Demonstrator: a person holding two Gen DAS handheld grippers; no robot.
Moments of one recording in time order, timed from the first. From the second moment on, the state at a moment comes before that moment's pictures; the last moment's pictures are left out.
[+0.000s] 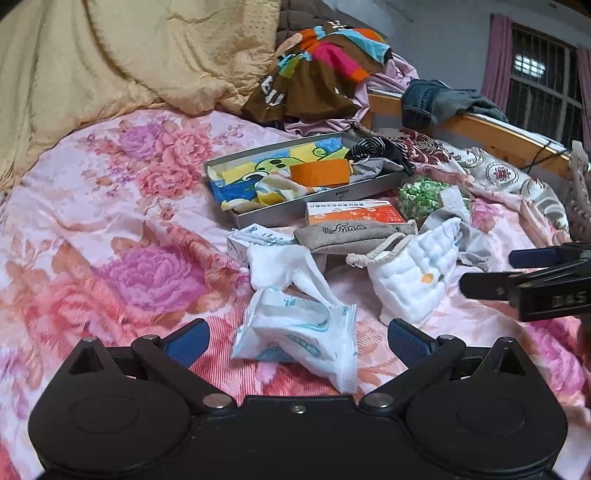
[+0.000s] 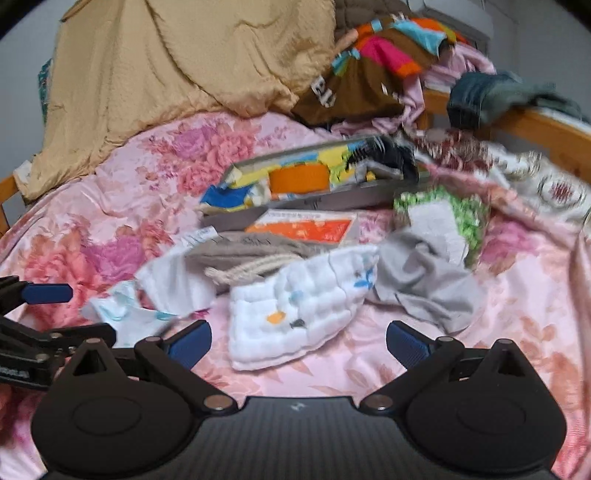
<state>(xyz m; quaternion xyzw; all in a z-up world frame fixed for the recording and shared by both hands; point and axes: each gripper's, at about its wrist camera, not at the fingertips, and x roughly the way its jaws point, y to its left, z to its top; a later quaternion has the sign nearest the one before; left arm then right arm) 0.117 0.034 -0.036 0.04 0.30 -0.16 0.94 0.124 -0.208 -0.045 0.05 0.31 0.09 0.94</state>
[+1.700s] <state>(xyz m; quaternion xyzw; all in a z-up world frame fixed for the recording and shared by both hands) 0.124 0.006 -0.048 0.01 0.33 -0.07 0.94 0.132 -0.182 -0.071 -0.09 0.25 0.13 0.96</state>
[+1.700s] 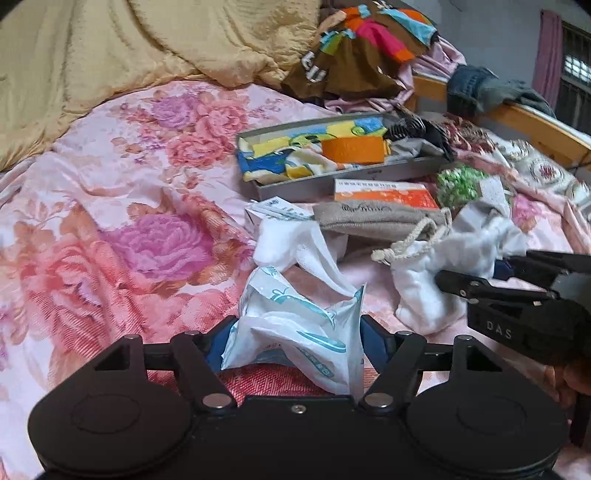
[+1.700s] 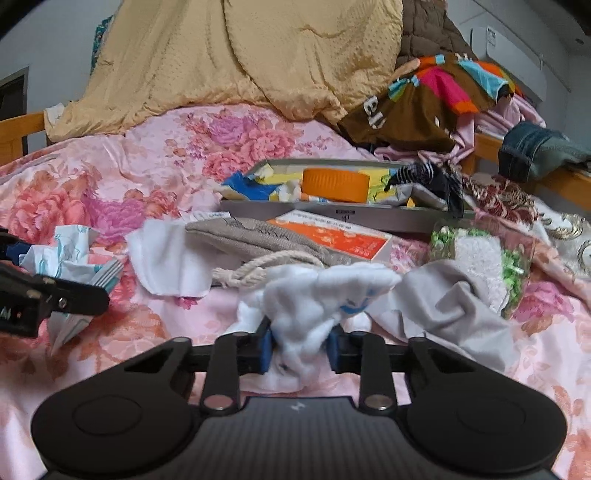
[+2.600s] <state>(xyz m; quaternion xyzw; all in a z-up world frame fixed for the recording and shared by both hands) 0.079 -0.023 -0.001 0.01 0.28 -0.11 0.95 0.065 -0.213 -0.025 -0.09 0.15 0.05 0.98</state>
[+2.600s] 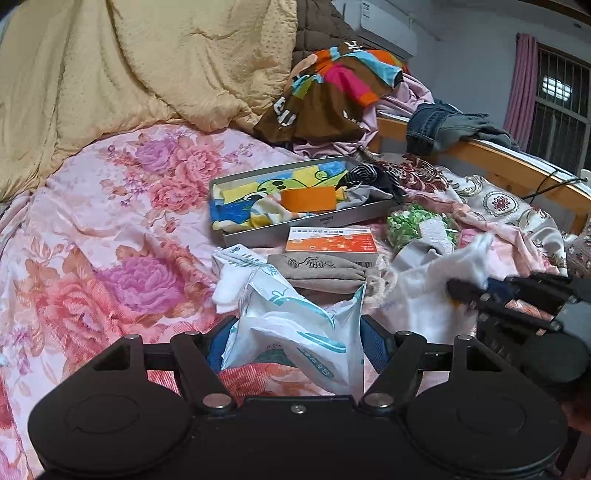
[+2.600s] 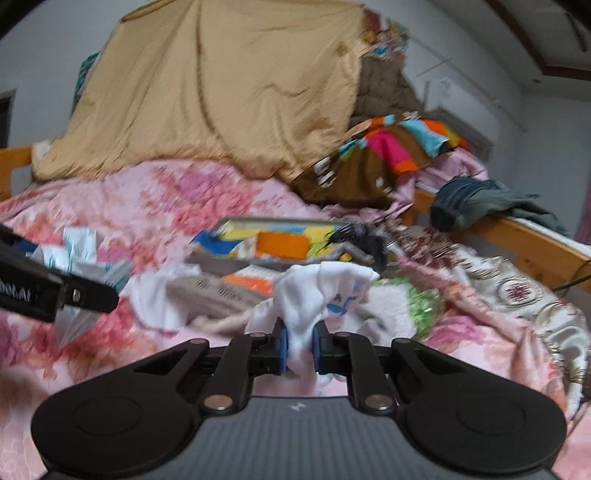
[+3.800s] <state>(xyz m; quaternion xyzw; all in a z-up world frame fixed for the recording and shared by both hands) 0.385 -0.091 0.019 0.03 0.28 -0.12 0.95 0.335 -0.287 0.053 0.08 0.09 0.10 0.99</state>
